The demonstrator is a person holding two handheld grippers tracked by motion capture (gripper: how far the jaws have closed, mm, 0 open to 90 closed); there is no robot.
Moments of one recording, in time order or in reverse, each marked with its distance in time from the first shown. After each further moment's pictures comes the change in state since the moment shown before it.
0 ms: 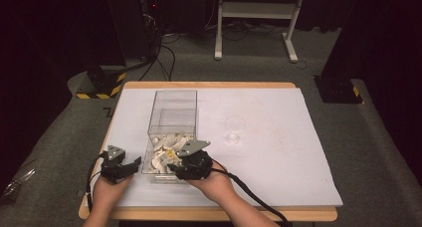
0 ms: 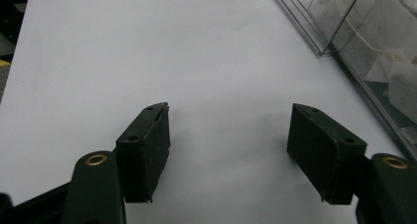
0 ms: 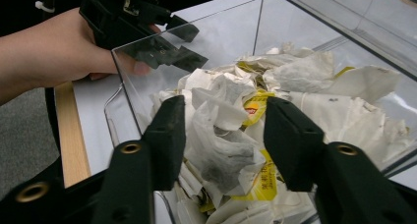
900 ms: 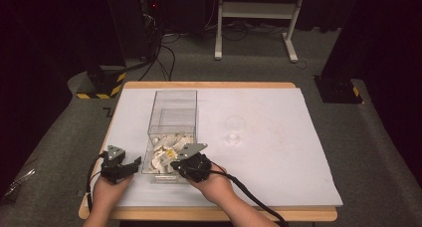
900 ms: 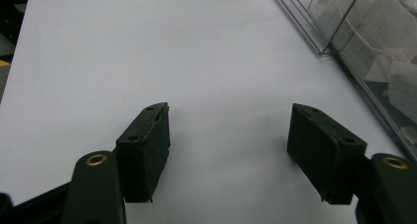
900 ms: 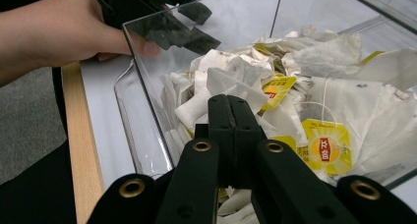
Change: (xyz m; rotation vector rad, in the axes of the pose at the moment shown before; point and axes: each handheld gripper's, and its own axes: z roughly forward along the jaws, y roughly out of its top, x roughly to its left) left arm 0.000 0.000 0.000 -0.001 0.001 0.000; right arm 0.003 -0.005 0.003 0.034 0.024 -0.029
